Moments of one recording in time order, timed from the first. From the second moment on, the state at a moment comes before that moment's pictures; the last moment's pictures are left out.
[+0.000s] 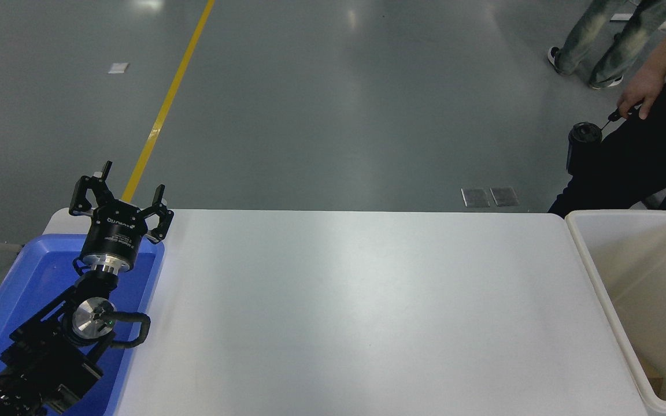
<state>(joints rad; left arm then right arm) -0.54 0.24 -0.95 -0.52 0.00 -0.56 -0.50 1.08 -0.70 -1.09 0.54 0.09 0.03 0.07</state>
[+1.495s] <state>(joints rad) -0.54 0.24 -0.95 -0.52 0.00 -0.56 -0.50 1.07 -0.59 -0.94 0.47 0.08 -0.16 0.07</state>
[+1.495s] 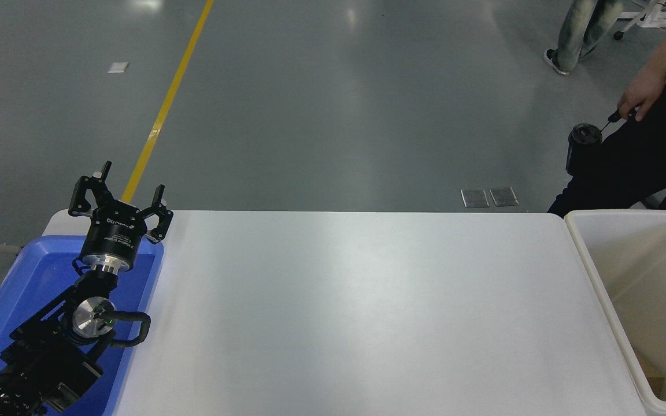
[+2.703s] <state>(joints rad) -0.54 0.24 -0.94 -0.52 0.00 -0.56 -0.50 2.18 -0.33 -1.41 1.30 0.07 0.61 0.06</state>
